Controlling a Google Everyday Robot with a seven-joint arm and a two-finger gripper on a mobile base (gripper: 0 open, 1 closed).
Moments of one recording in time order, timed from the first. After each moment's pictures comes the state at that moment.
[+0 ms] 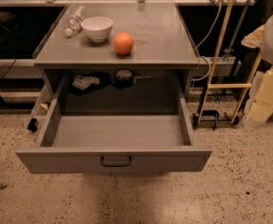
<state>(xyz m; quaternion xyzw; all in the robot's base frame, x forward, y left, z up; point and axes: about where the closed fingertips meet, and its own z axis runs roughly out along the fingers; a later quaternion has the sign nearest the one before) 0.438 -0.216 0.977 -0.60 0.78 -0.04 0.16</state>
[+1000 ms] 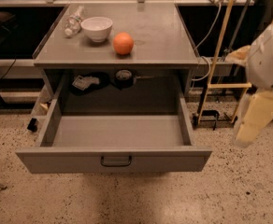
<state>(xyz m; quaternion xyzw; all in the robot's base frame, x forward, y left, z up) 0.427 -0.195 0.947 -0.64 0.75 -0.02 0.17</state>
